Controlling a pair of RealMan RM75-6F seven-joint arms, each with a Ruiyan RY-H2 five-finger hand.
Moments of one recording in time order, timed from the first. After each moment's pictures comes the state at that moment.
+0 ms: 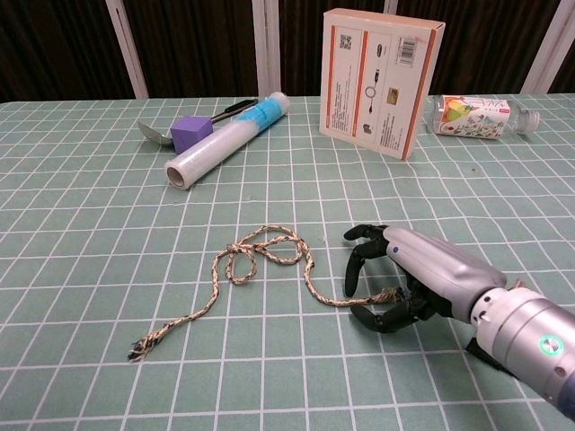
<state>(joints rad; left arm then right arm) 0.02 -1.09 0.01 -1.63 1.61 1.60 0.01 0.43 -1.82 0.12 -1.58 -1.22 1.12 -0.33</state>
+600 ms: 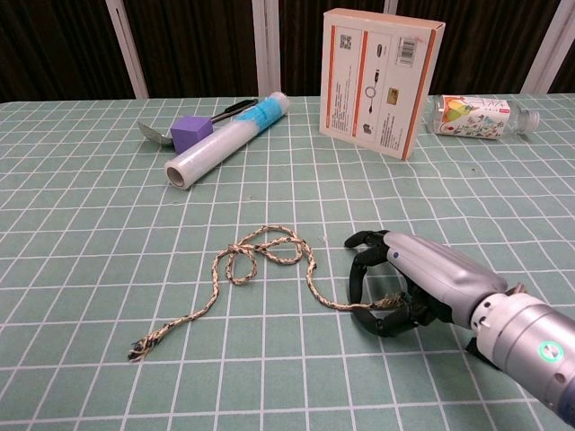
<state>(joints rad) 0.02 -1.09 0.01 -1.63 1.61 1.60 0.01 0.43 -1.83 0.11 -1.58 -1.20 1.13 -0.34</state>
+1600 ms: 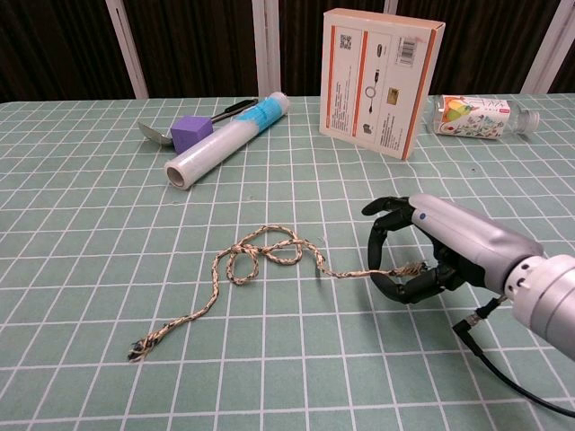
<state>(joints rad) -0.25 -1.06 -0.05 -1.79 1.69 1.28 0.23 0.42 -1.71 0.13 -1.74 -1.18 1.17 -0.37</state>
